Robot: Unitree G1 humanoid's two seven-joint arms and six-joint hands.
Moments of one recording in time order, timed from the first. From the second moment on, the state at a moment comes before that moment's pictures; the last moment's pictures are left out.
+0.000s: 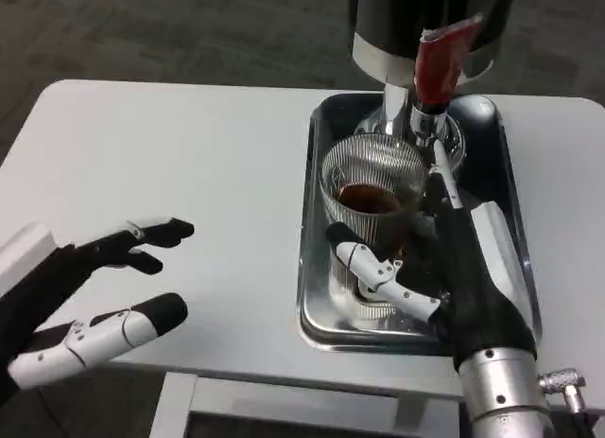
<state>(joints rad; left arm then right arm) 0.12 0.69 0.38 -0.40 0.05 -0.20 -0.49 -0.20 0.02 0.23 -0.28 -0.52 0.20 -0.17</state>
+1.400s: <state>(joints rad) 0.08 0.72 0.34 -0.32 0.05 -0.20 -0.51 -0.24 0.02 0.17 -0.16 -0.43 0.05 -0.21</state>
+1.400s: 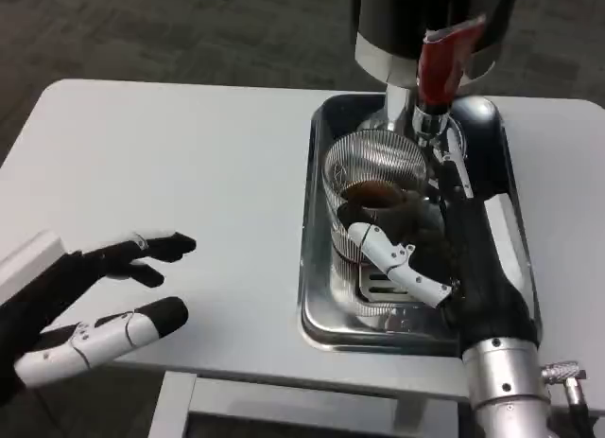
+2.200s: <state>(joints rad) 0.10 0.74 0.34 -0.31 0.05 -0.20 -0.53 -0.27 0.04 0.20 -0.15 -0.45 0.09 -0.20</state>
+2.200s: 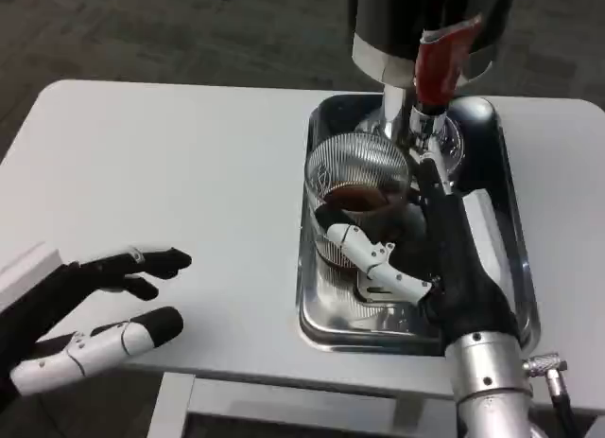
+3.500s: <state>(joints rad) 0.11 0.75 0.34 -0.31 0.05 -0.20 -0.53 -0.26 0.05 0.21 -0.16 -0.52 0.12 -0.25</state>
